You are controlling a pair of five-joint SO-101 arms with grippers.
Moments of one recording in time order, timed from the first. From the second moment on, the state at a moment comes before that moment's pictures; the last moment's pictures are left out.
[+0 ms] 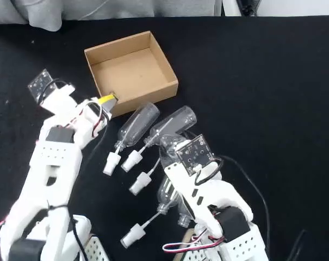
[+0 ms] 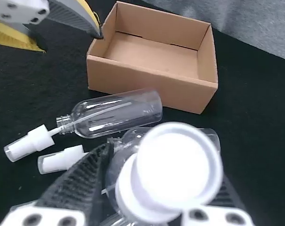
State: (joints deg) left arm 0.2 -31.8 47.0 41.1 42.1; right arm -25.7 -103.1 87.1 52.6 10.2
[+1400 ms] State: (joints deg) left arm 0.2 1.1 25.7 41.0 51.5; right arm -25.6 -103.1 87.1 52.6 10.2
